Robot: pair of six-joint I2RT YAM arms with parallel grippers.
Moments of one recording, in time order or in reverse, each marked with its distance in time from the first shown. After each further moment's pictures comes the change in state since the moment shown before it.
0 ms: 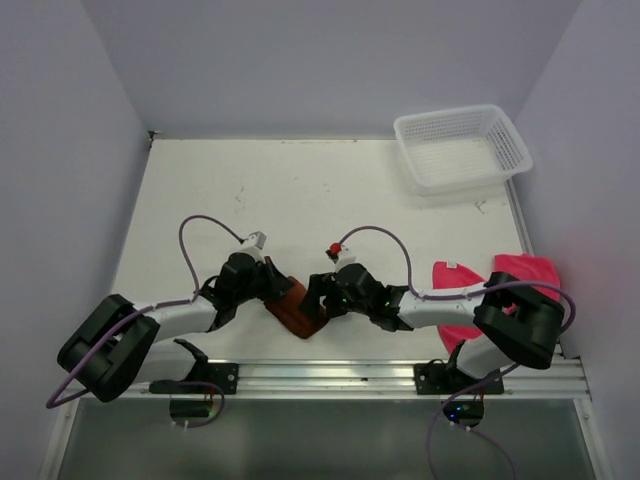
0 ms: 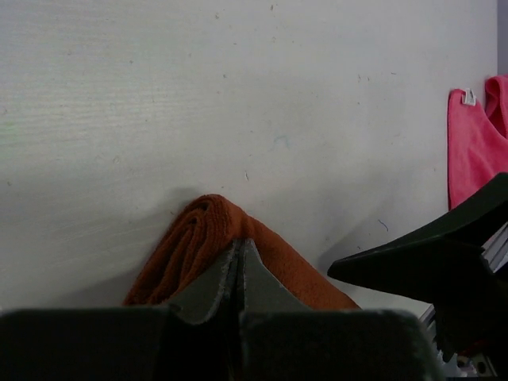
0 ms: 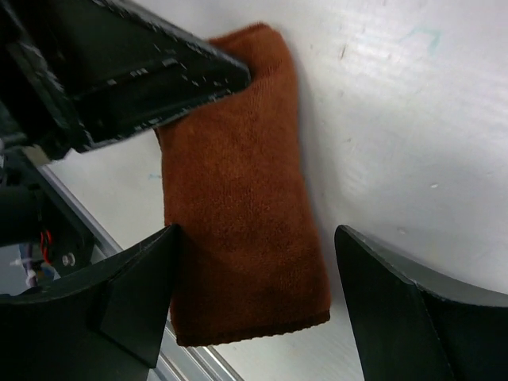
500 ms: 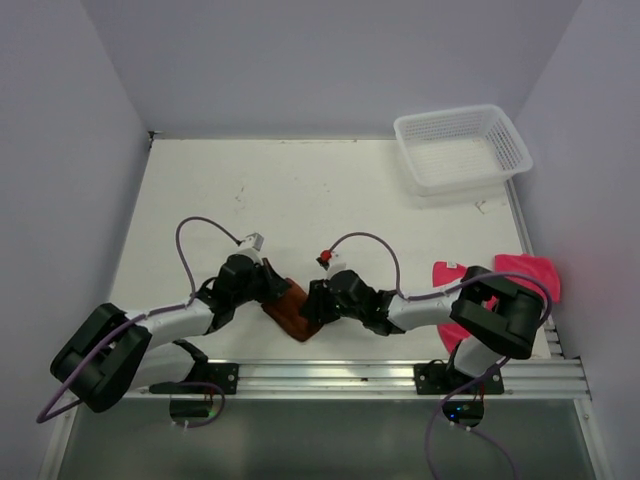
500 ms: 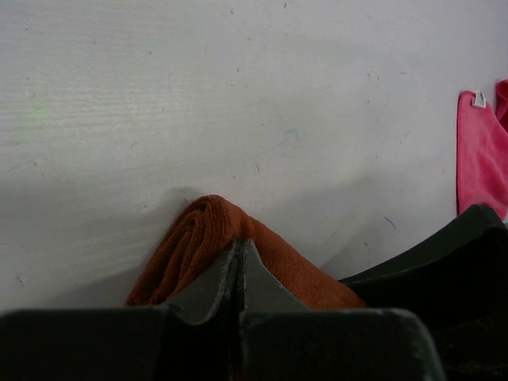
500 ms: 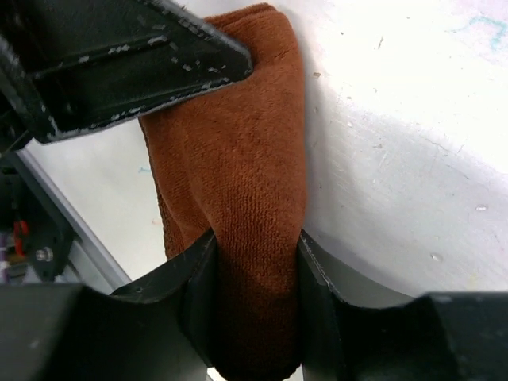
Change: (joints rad) left arm -0.001 -0.063 -0.018 -0.048 -0.030 0.000; right arm 0.027 0.149 -0.018 0.158 -0.051 -0.015
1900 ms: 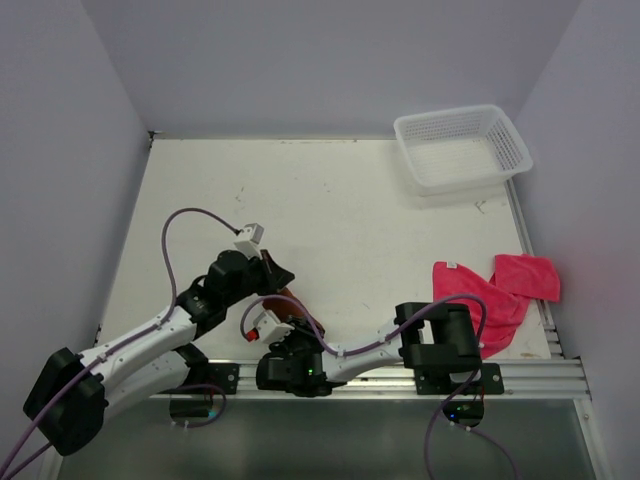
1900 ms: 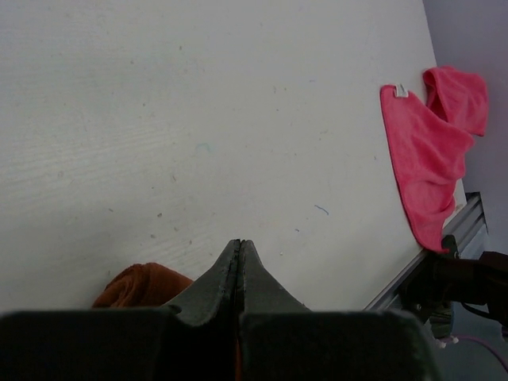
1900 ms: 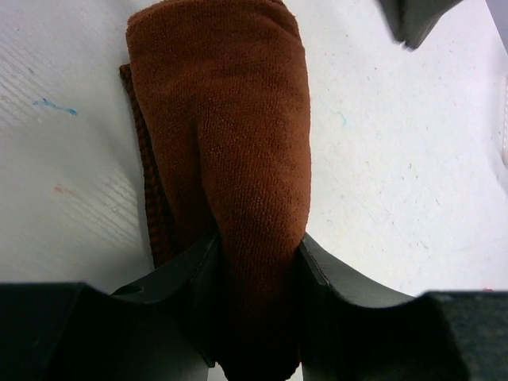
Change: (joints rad) left arm -0.073 -0.320 0.126 -0.303 -0.032 0.053; right arm 0.547 0.325 0.507 -0.661 1.093 -0.422
